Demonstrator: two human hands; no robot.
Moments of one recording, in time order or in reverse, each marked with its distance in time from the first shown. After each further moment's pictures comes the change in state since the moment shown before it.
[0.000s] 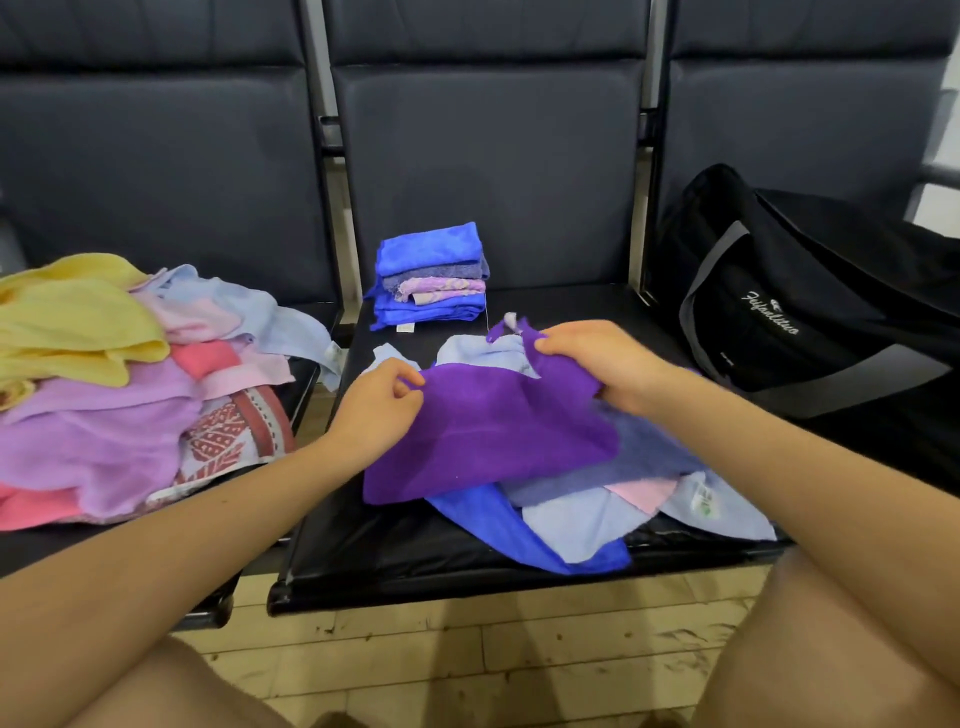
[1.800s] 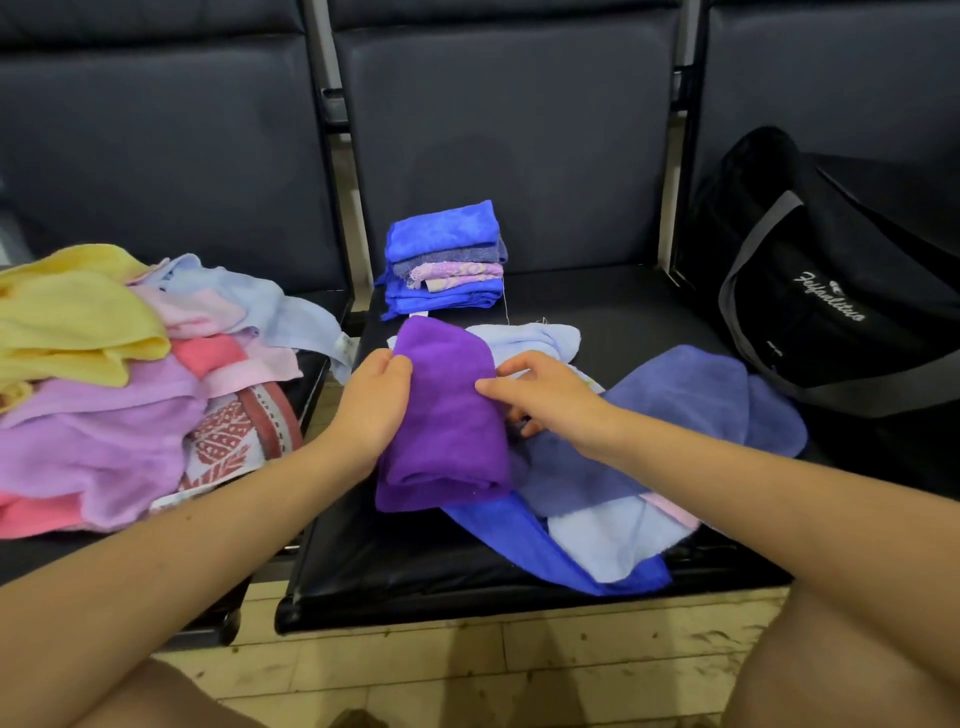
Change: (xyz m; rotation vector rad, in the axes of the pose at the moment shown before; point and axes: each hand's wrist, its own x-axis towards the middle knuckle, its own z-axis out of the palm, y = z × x) left_hand 0.010 0.006 0.002 -0.333 0.134 -0.226; right_hand 0.010 0.031 0.062 -0.197 -0.084 0.009
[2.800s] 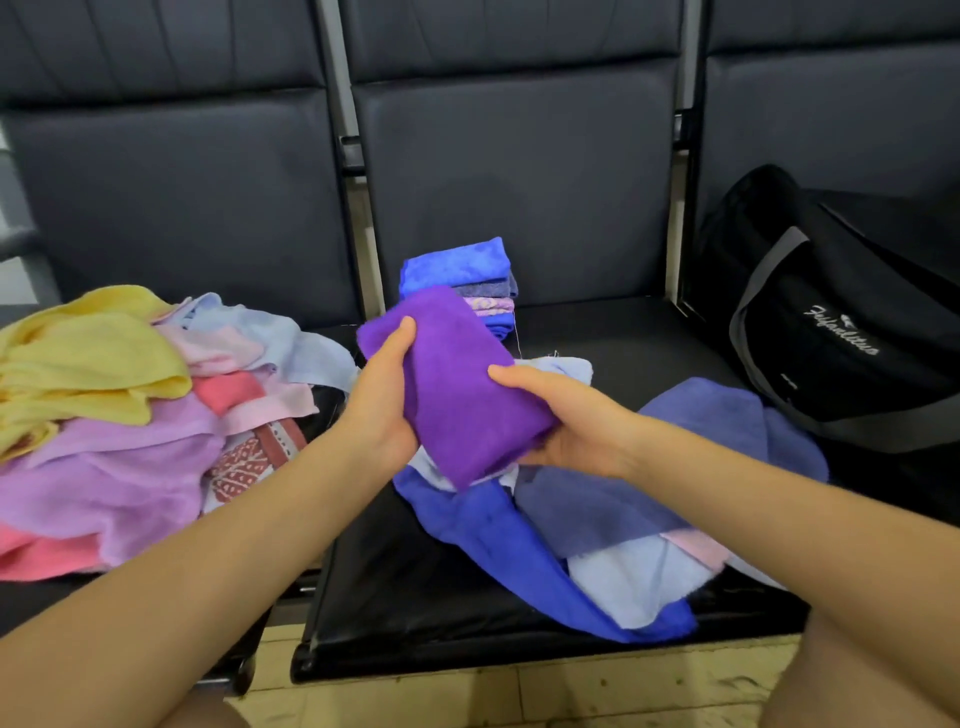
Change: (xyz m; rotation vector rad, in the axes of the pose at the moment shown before) left_hand -0.004 0.050 -0.009 -0.830 -0.145 -0.298; right_hand -0.011 -0.032 -0.008 0.546 -0.254 0.152
